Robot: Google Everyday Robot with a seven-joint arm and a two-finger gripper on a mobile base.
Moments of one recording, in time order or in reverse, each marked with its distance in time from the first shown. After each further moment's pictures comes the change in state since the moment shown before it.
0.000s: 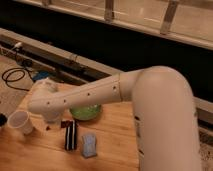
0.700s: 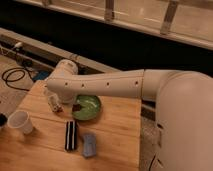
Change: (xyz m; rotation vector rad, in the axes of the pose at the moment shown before) arm 0.043 -0.060 -0.040 0.059 -0.054 0.036
